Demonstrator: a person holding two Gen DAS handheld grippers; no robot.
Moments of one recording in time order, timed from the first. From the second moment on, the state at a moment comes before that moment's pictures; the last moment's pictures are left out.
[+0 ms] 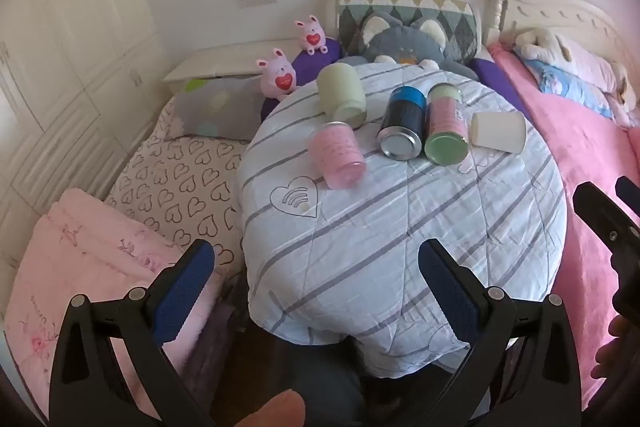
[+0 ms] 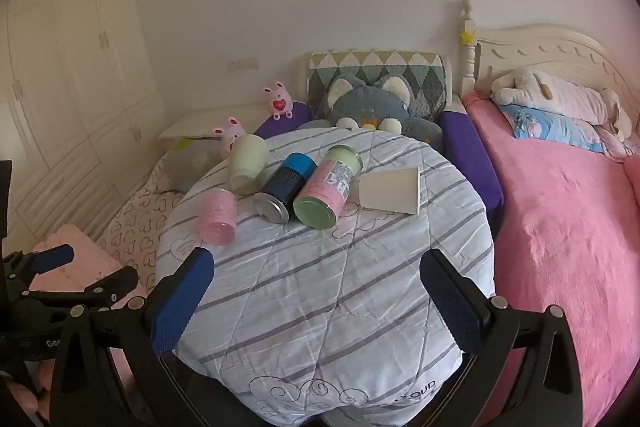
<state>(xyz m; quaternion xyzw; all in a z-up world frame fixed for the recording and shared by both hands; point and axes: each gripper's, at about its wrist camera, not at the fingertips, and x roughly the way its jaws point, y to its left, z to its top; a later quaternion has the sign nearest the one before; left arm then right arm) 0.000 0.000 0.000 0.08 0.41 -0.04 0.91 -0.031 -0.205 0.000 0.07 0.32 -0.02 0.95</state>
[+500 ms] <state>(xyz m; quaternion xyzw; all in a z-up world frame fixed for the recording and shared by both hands) 0.010 0.011 -0.006 0.07 0.42 -0.03 0.91 -0.025 -0.189 -0.004 0.07 0.32 -0.02 0.95</state>
